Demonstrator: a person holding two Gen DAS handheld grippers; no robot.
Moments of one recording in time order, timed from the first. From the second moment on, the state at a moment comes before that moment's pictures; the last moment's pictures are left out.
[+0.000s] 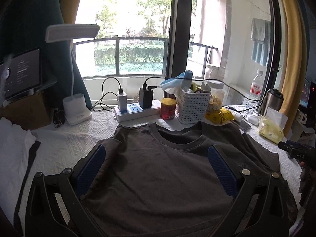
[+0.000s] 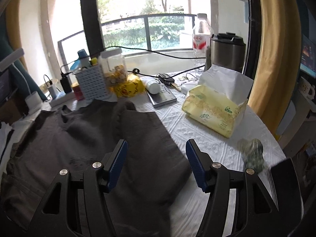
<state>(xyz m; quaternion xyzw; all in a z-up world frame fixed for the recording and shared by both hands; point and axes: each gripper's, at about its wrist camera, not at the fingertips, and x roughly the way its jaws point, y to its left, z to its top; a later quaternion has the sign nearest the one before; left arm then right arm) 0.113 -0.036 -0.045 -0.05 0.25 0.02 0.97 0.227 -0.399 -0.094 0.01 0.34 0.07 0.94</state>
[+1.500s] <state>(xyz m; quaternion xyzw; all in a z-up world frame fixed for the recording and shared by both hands) 0.159 0.002 -0.072 -0.09 0.28 0.00 0.96 0.281 -0.350 -0.100 -0.08 0.37 0.12 0.92</state>
